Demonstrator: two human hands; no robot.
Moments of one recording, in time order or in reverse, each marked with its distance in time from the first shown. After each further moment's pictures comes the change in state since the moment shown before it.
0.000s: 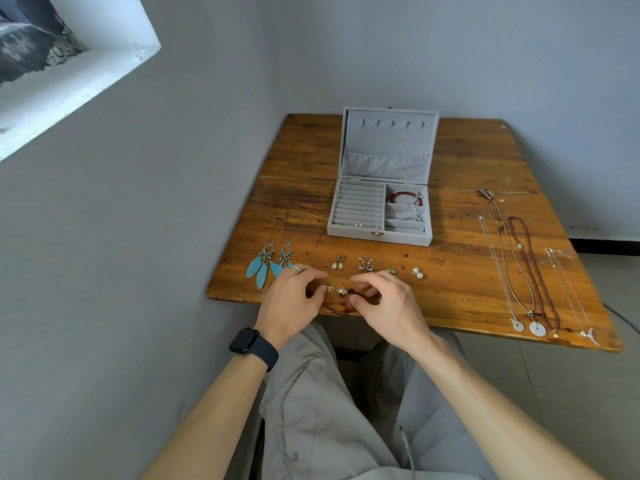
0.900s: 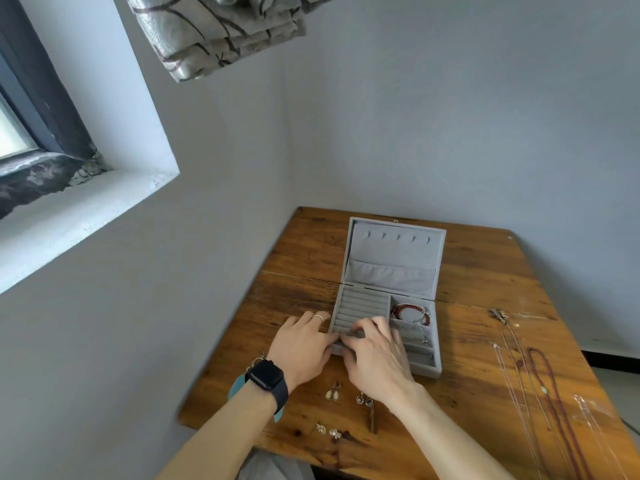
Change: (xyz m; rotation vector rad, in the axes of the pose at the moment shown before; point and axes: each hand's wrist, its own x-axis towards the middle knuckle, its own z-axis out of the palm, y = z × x) left_hand 0.136 0.005 -0.009 0.585 -0.121 0.270; right_hand 0.140 -0.002 -0.013 -0.612 -0.075 -0.213
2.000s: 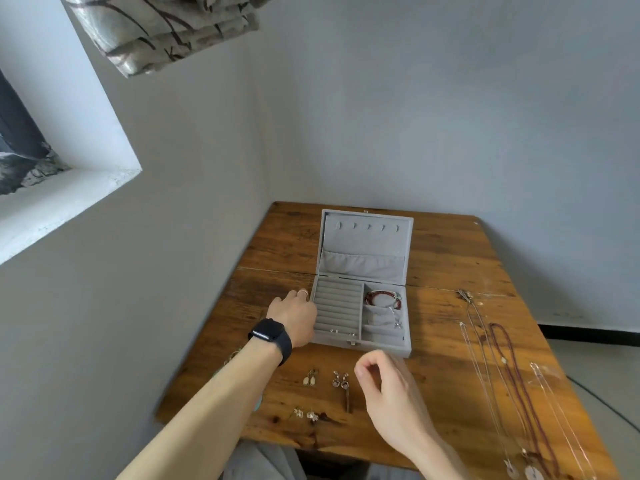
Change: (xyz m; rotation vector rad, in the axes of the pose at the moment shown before) left_hand 0.048 0.017 -0.026 0.041 -0.284 -0.121; right_hand -0.098 0.005 -0.031 0.549 0.095 0.269
